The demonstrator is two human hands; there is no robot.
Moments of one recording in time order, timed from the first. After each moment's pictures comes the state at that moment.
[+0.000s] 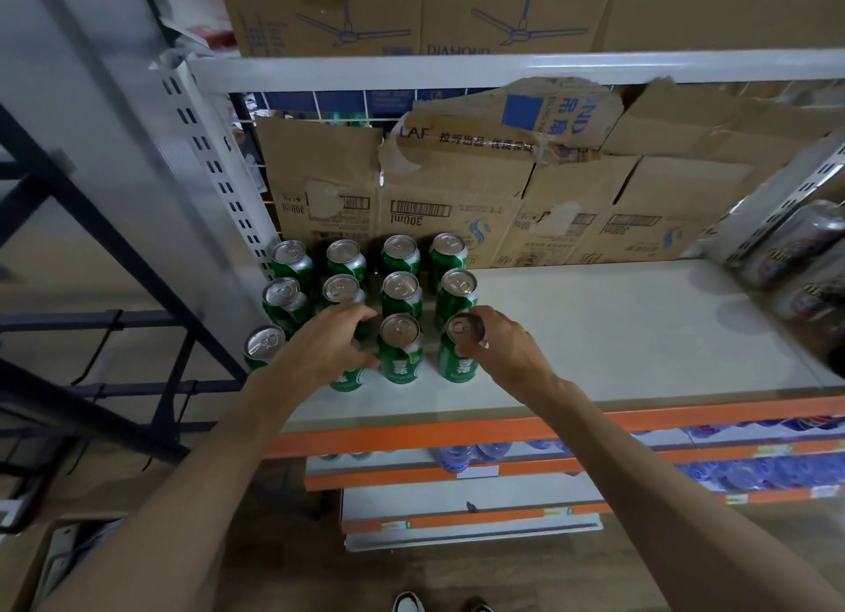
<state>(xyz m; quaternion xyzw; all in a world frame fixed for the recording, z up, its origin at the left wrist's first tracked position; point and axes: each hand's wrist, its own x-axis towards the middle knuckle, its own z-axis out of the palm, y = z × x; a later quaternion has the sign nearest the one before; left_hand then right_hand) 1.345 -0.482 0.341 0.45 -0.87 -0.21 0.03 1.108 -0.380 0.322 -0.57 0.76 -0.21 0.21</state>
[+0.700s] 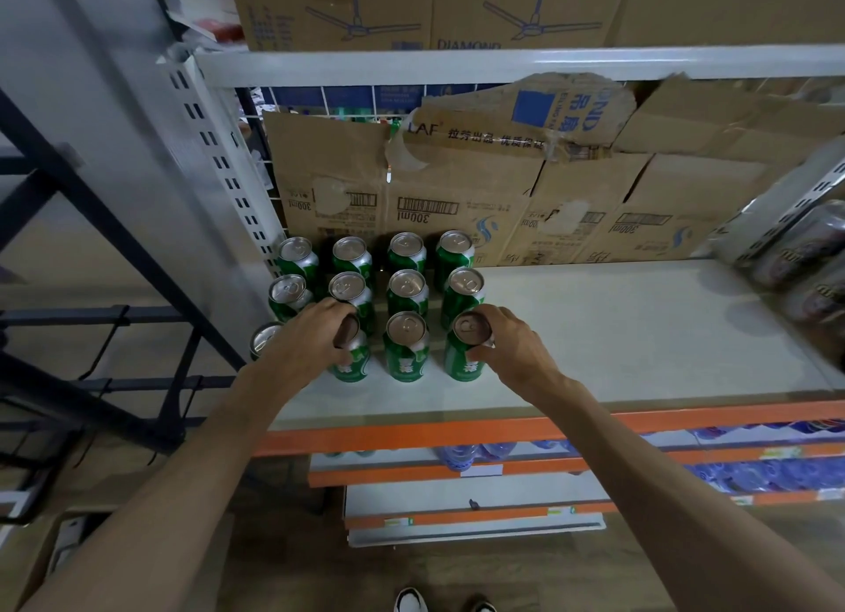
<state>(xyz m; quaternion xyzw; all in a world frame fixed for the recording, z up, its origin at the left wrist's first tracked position) 1.370 -0.500 0.329 0.47 -0.87 -0.17 -0.01 1.107 -0.383 0.319 -0.58 0.76 -0.20 0.22</state>
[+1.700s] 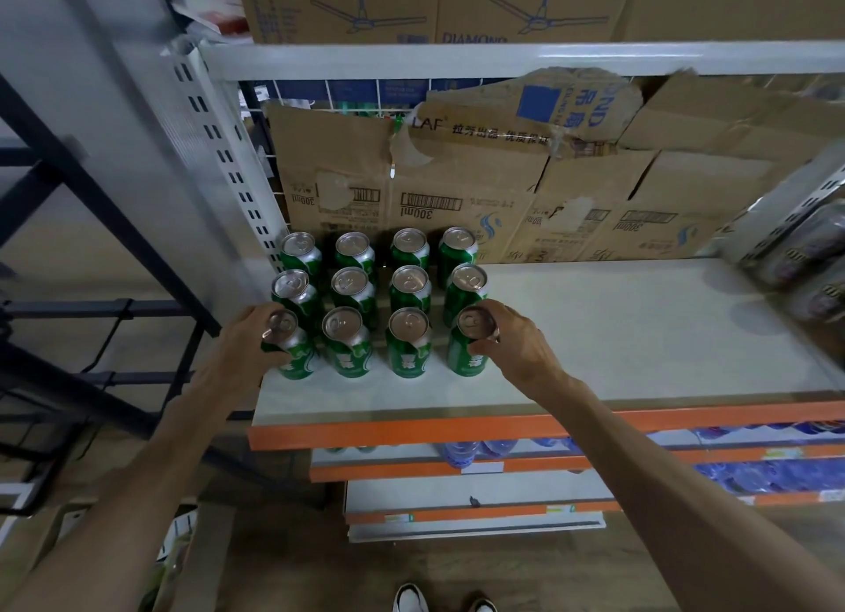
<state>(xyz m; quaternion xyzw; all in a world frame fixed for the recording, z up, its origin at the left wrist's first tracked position) 1.443 -0.493 0.319 0.58 -0.76 -0.24 0.15 1.106 -0.384 0.316 -0.56 0.76 -0.24 0.23</state>
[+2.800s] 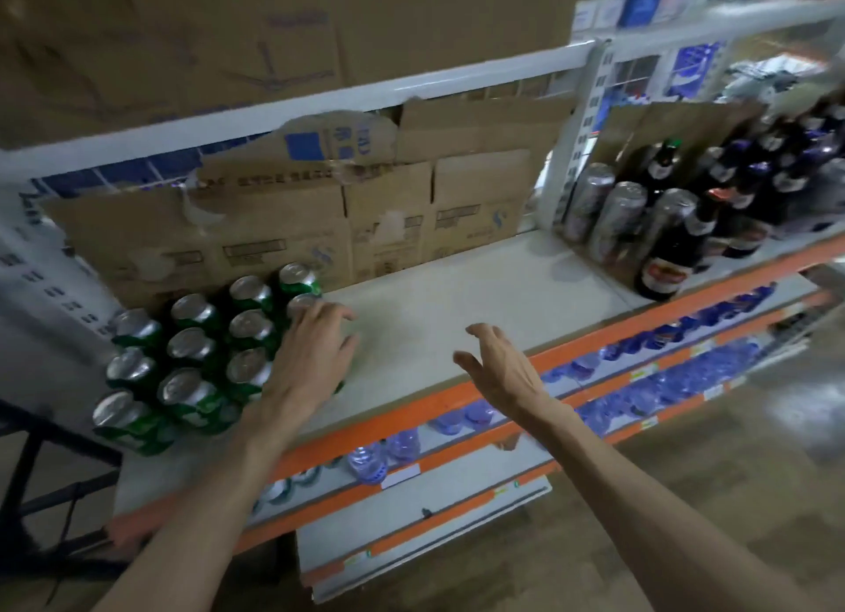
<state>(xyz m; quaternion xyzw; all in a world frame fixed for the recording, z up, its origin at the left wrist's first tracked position) 1.187 -0.387 0.370 0.41 -0.89 -0.13 0.15 0.988 -0.227 0.330 -0.45 0.84 -0.25 0.18</state>
